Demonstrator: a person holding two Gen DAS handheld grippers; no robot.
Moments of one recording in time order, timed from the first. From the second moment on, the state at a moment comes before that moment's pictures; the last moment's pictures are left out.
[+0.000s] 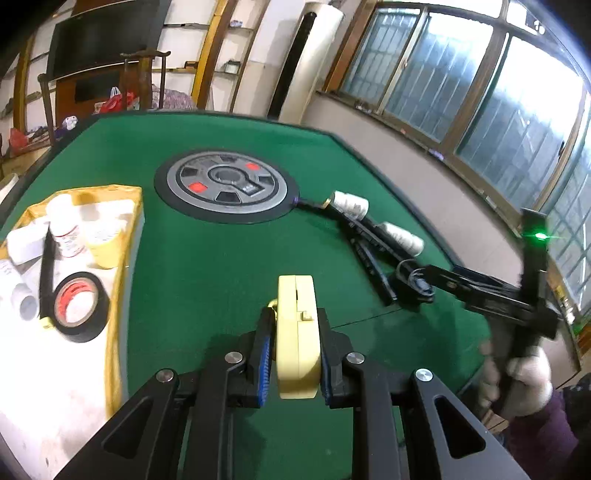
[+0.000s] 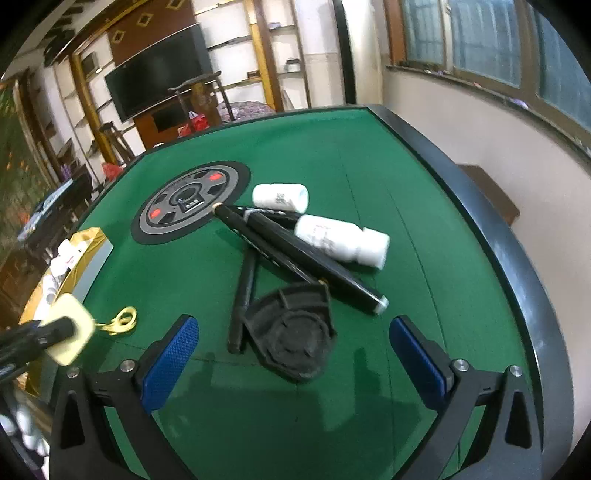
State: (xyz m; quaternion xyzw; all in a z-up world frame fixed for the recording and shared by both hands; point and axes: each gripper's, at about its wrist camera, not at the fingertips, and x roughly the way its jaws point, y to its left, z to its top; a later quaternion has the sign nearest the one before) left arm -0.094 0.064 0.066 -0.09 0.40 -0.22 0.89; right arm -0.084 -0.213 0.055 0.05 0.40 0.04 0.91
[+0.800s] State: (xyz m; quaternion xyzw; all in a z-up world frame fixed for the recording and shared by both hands) left arm -0.108 0.102 0.079 -0.15 0.37 -0.26 0.88; right arm 0.010 -0.180 0.040 -0.09 0.42 0.08 0.90
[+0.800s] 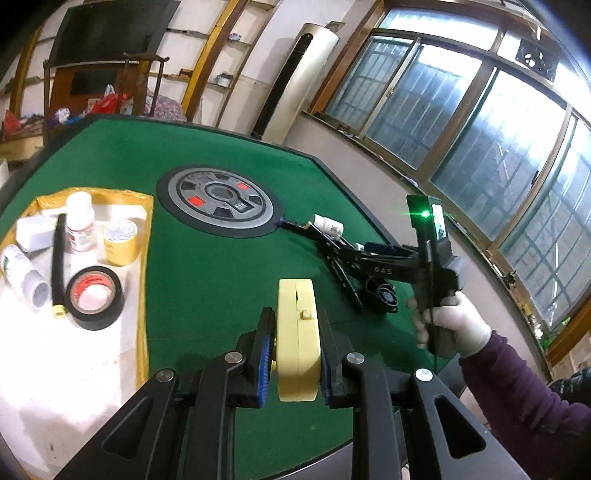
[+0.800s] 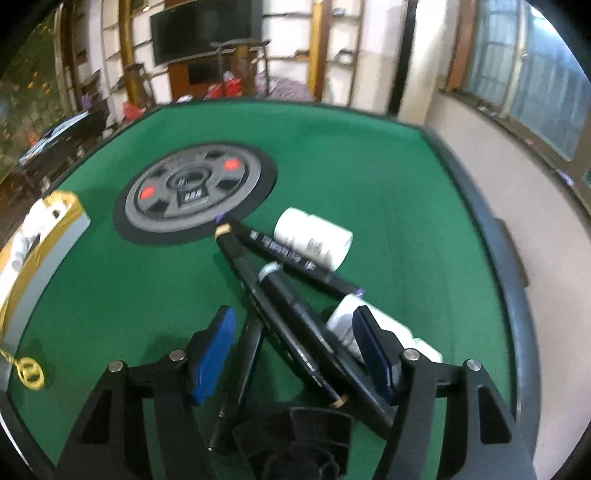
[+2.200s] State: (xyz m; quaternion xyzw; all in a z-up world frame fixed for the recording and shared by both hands) left arm -0.117 0.094 0.069 -0.17 0.39 -0.28 0.86; right arm 0.013 -0.145 0.045 -0.03 0.48 0.18 0.86
